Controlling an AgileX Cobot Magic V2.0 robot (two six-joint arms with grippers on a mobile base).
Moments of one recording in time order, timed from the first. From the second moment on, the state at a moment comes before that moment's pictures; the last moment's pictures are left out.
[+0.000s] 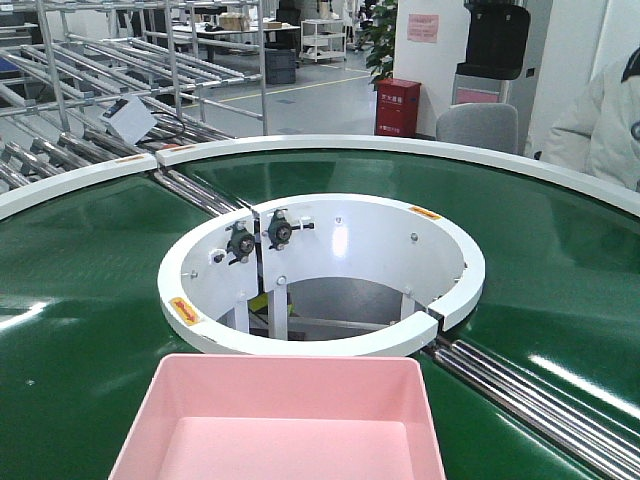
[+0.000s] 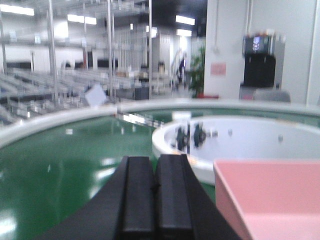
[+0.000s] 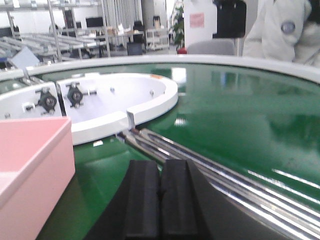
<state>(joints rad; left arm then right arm) -0.03 0.00 0.03 0.00 -0.15 -0.03 -0.02 0.01 0.03 -0.04 0.06 0.09</state>
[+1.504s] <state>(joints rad) -0.10 1.02 -0.69 -0.01 0.24 0.01 0.07 1.14 -0.72 0.05 0.37 0.08</state>
